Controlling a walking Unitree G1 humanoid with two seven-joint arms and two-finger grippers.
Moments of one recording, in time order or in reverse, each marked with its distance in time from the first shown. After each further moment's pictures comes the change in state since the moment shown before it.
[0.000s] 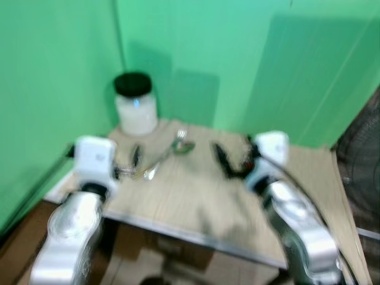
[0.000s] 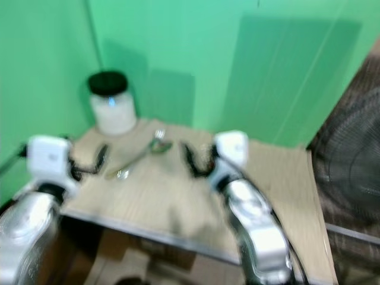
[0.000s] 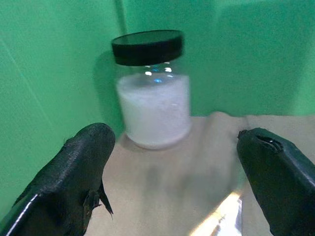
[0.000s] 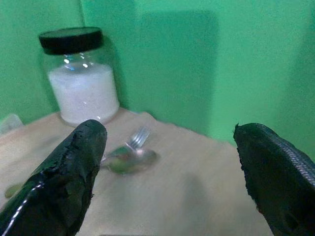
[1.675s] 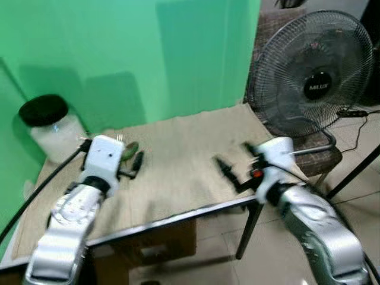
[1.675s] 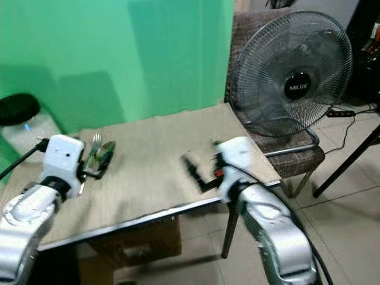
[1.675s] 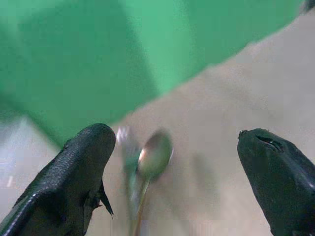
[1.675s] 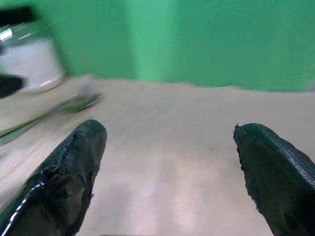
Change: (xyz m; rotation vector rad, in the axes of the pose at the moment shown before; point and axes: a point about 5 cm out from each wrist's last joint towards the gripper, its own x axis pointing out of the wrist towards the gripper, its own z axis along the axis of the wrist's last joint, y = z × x) left arm 0.018 0.015 -0.020 0.158 0.173 -0.100; right arm -0.014 -0.013 -0.007 -0.062 0.138 0.224
